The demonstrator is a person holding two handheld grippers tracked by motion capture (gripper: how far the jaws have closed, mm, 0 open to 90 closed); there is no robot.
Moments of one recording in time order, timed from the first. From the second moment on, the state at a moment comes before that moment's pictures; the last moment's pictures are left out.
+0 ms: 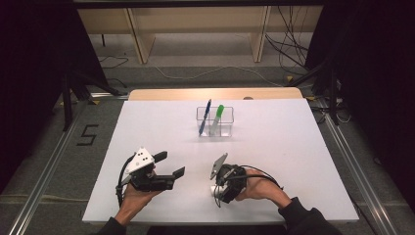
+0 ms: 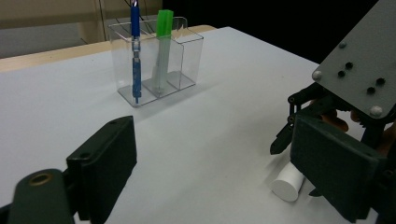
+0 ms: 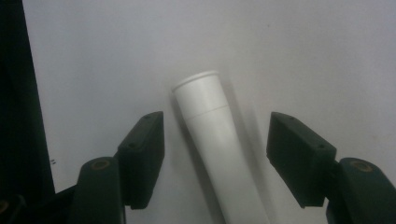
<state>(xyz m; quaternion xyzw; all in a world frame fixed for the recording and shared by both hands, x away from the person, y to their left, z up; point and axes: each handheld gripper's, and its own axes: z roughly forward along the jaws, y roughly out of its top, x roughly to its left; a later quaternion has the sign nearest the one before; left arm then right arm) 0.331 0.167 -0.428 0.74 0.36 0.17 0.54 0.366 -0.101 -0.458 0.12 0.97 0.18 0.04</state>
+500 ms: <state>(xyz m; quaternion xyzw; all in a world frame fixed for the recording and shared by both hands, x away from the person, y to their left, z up) 0.330 0.168 -0.428 0.74 0.36 0.17 0.54 0.369 -0.101 -0.460 0.11 0.98 0.17 0.03</state>
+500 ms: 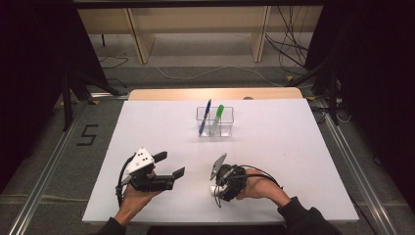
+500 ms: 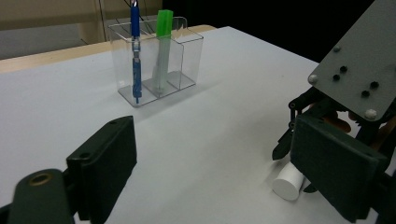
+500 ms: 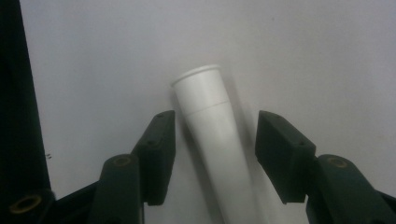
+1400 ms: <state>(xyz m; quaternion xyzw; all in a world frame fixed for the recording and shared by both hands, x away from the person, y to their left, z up) 0.329 0.167 -0.427 0.74 0.36 0.17 0.54 0.367 -0.096 -0.460 0.08 0.99 0.14 0.03</state>
